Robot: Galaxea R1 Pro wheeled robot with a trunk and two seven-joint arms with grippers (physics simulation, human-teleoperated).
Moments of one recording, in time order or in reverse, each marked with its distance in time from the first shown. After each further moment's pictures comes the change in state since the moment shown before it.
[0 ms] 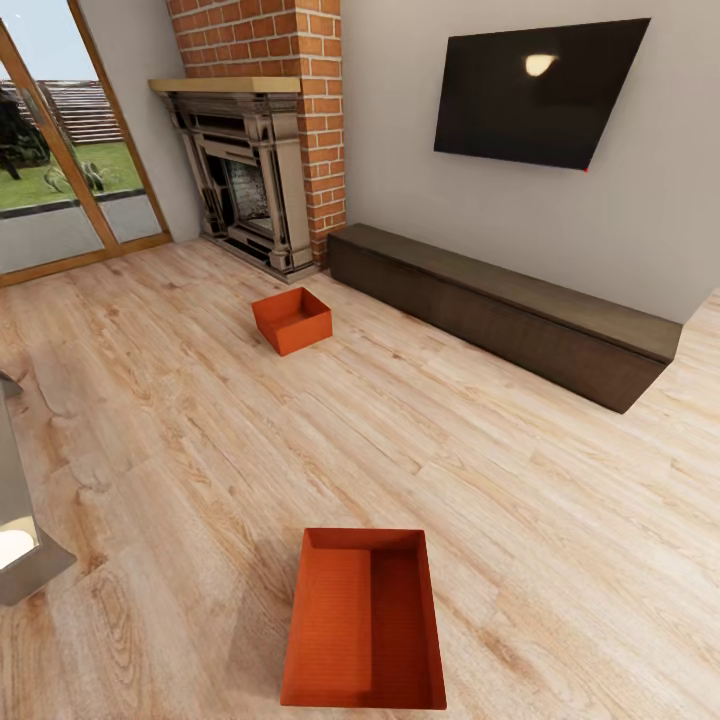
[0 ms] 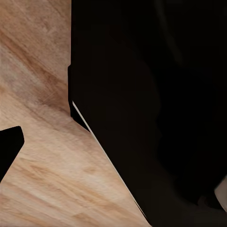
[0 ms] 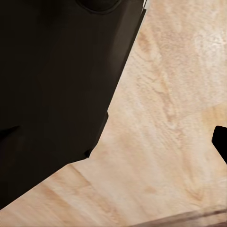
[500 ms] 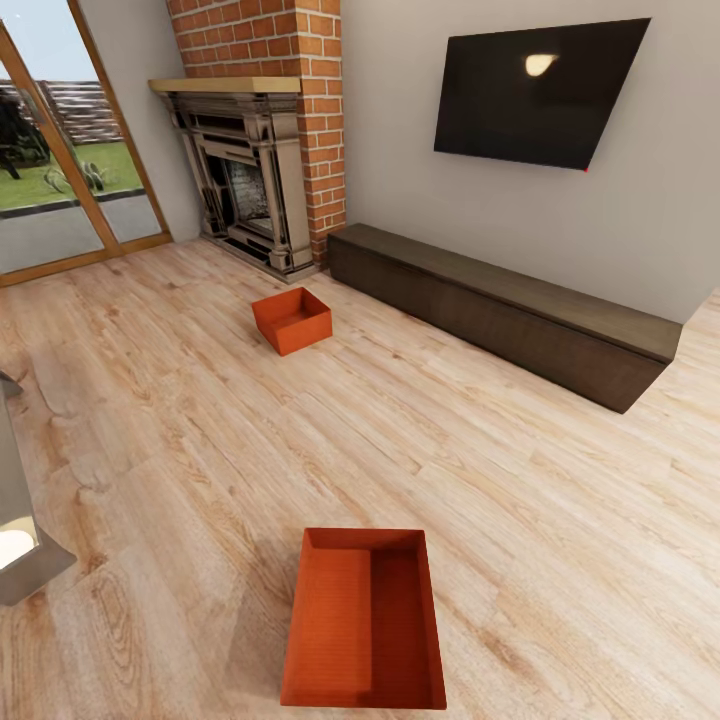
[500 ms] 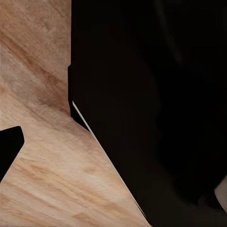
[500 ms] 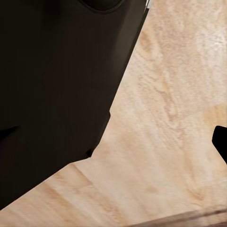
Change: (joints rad) left arm 0.000 0.000 0.000 0.000 0.000 0.000 0.000; right arm 0.000 0.002 0.000 0.000 -0.002 0.004 0.003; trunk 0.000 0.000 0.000
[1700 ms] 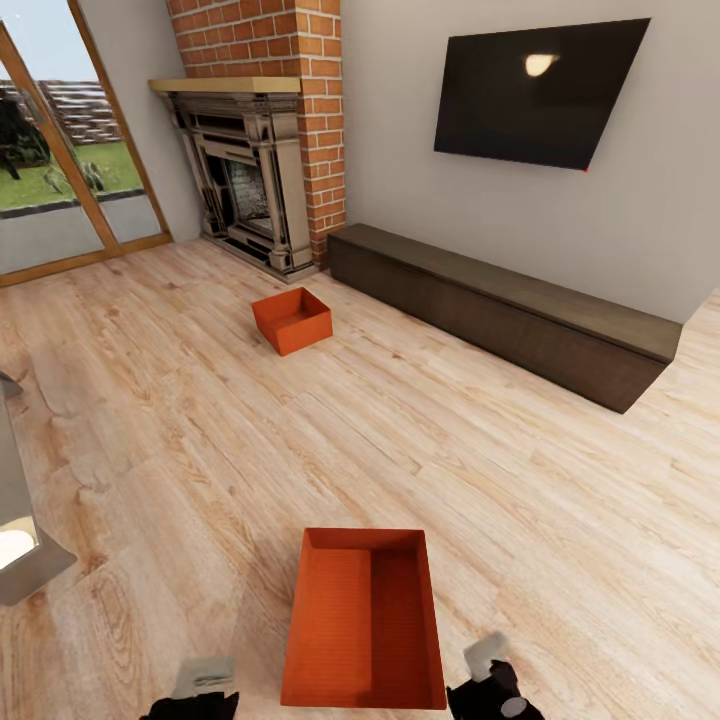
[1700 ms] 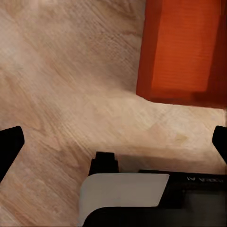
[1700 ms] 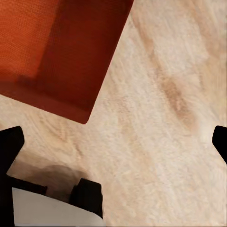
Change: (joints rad) left arm -0.009 0.013 -0.004 -1.087 -0.014 0.608 -0.007; right arm -0.183 -0.046 0.017 -0.683 0.006 0.366 -0.078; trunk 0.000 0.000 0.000
